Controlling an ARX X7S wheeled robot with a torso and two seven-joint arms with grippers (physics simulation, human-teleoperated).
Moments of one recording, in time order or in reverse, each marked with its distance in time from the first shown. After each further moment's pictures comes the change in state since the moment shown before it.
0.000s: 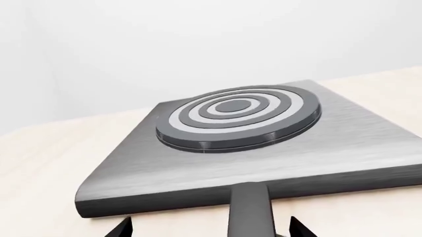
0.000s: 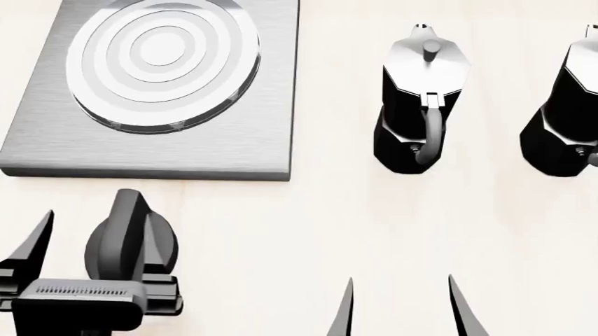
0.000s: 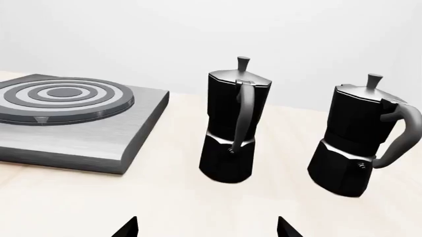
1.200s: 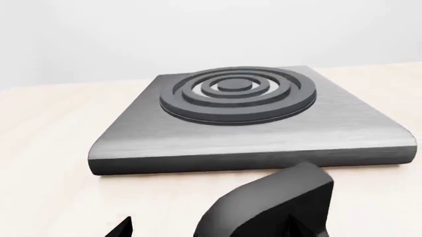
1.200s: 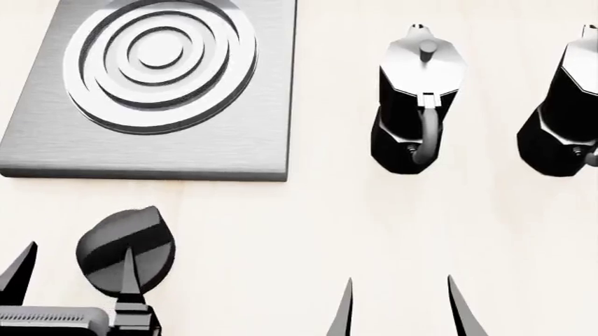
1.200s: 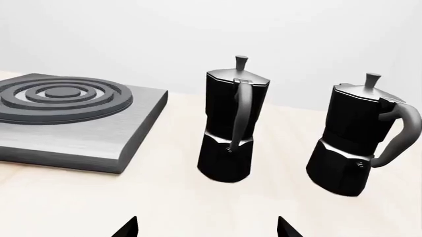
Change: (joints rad) left arm 0.136 -0.081 -0.035 0.216 -0.153 -0.104 0.013; right arm 0.005 0.012 -0.015 0.003 0.007 -0.003 0.016
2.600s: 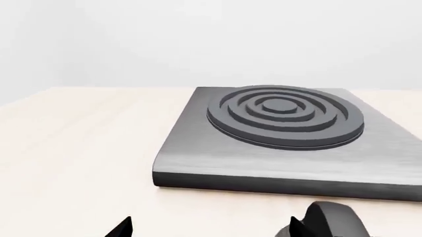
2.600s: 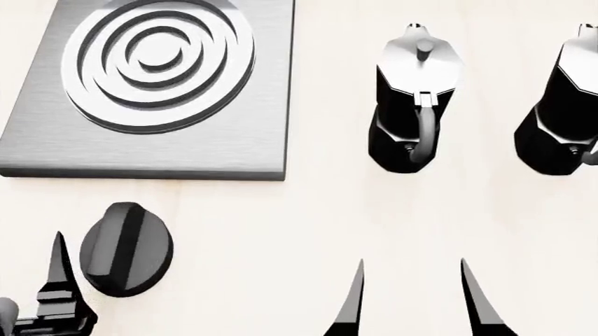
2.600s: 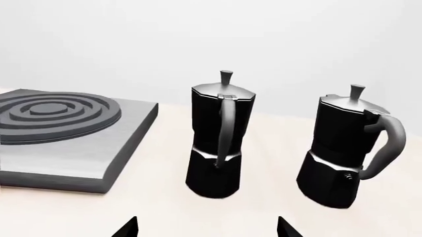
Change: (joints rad) left arm 0.069 -0.112 -0.144 0.115 -0.155 -0.002 0.009; right arm 0.045 0.015 0.015 0.011 0.039 -0.012 0.010
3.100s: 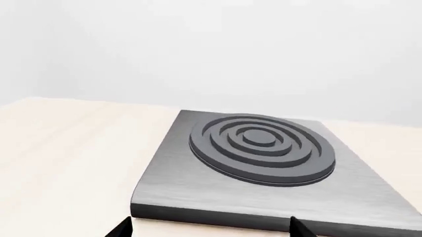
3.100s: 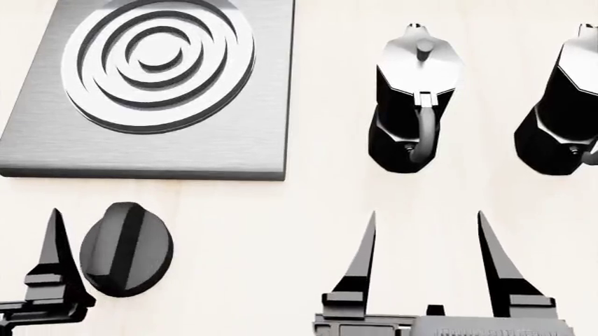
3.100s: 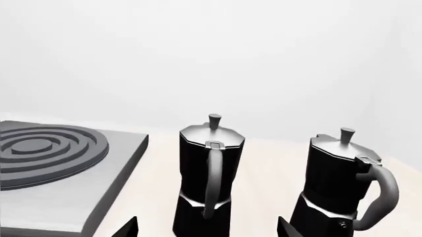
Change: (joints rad) left arm -0.029 -0.013 -0.013 0.065 -0.080 0.004 0.034; right arm 0.115 0.014 0.026 -0.043 0.026 0.077 -0.004
